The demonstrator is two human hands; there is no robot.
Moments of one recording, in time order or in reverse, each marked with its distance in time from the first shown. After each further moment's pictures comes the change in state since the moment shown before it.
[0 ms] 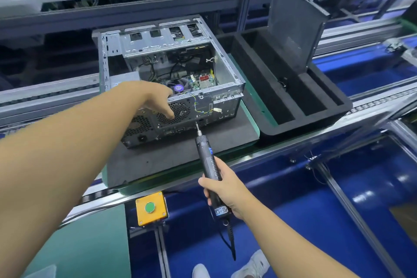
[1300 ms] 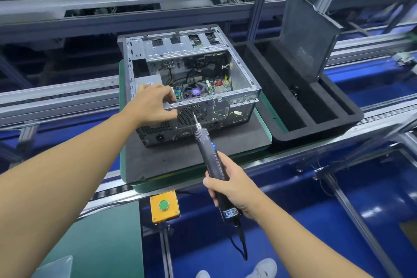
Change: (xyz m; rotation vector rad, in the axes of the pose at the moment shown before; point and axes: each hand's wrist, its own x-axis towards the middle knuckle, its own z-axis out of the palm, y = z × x) left_hand -0.056 -0.041 0.052 -0.309 0.709 0.188; right_hand -0.025 -0.042 0.030 -0.084 -0.103 -0.168
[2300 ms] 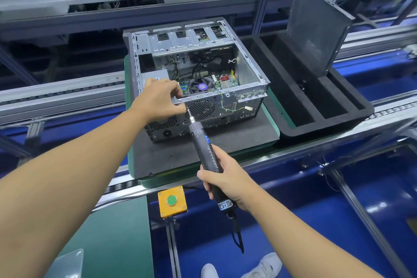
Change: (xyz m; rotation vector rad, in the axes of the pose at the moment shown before) left_hand 0.001 0.001 0.001 -0.012 0.036 -0.011; right_hand 0.020 -0.001 0.023 0.012 -0.032 0.013
